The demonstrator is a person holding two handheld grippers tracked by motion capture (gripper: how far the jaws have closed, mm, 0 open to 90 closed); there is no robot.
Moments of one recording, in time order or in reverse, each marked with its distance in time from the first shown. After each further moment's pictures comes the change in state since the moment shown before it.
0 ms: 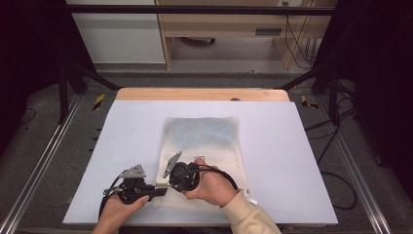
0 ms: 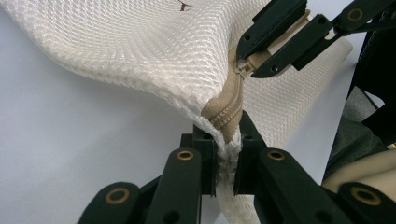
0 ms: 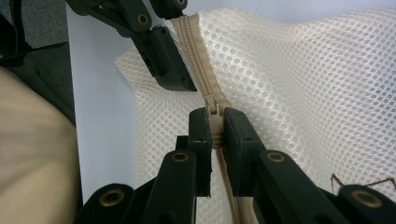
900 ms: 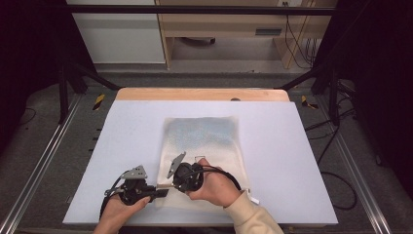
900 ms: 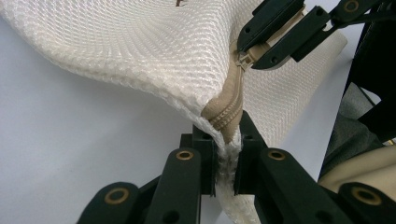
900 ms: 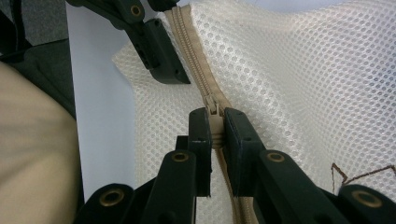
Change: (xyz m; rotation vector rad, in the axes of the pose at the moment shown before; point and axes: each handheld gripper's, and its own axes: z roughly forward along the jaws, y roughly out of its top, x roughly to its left) left arm -0.003 0.000 0.003 0.006 -0.011 0.008; right arm -0.001 -0.009 -0.004 -0.003 -0.001 0.011
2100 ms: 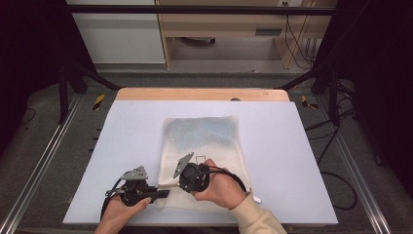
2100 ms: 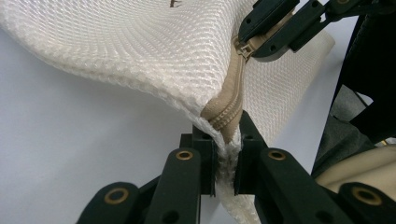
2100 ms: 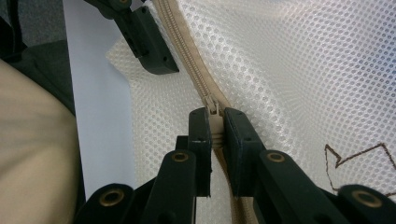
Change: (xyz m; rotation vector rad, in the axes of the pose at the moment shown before) left arm -0.004 0.000 0.001 -0.012 -0.021 0.004; right arm 0.000 -0.014 -0.009 -0.024 -0.021 0.033
